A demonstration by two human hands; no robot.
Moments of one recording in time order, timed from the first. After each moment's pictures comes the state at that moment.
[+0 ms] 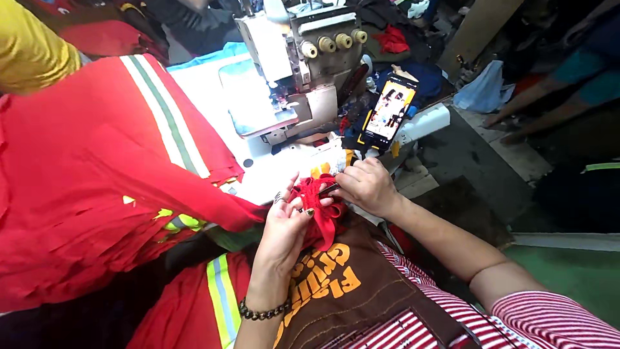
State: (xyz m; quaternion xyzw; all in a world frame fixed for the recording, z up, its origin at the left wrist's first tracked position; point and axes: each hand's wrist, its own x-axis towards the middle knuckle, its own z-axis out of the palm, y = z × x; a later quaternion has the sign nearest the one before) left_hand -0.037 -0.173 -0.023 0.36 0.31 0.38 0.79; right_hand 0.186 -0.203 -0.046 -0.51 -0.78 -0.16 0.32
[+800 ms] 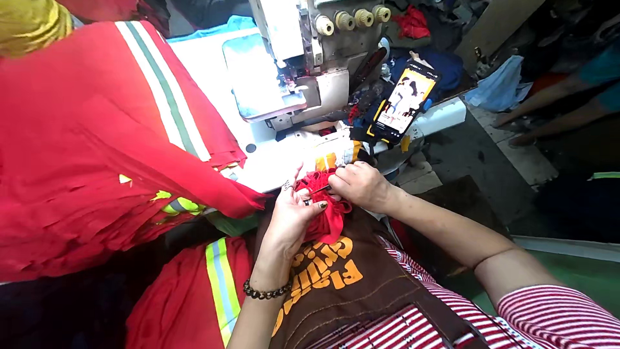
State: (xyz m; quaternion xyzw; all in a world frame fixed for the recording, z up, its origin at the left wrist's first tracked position) left_hand -0.030 -0.166 -0.031 0.40 0.41 0.31 0.76; right_hand 0.178 -0.191 -0.062 -0.43 -0.85 -0.11 0.28
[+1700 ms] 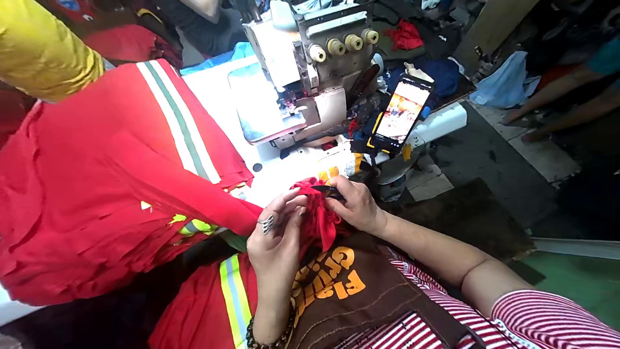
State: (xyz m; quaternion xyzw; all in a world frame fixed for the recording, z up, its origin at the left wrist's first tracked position) left_hand -0.046 -0.178 -0.010 0.67 0.36 0.52 0.40; right_hand 0.140 -0.187 -0.069 -0.51 -0.68 0.10 0.51
